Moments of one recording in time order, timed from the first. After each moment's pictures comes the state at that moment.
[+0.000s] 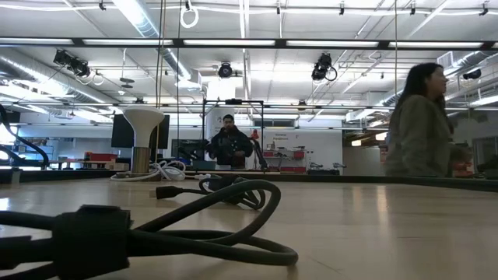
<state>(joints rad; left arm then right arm) -0.73 1.33 1.17 -0.63 -0.87 -0.25 0.97 1.81 1.37 -1.24 -0.42 1.79</state>
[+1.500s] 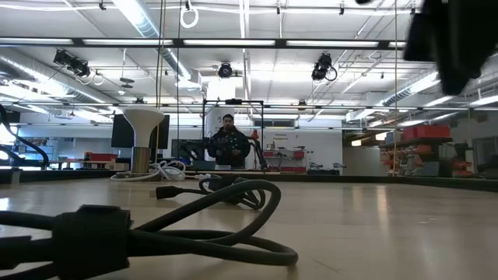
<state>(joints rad) -0.73 1.34 1.17 -0.62 -0.79 -0.25 0.60 1.80 1.37 -0.83 0.03 0.97</state>
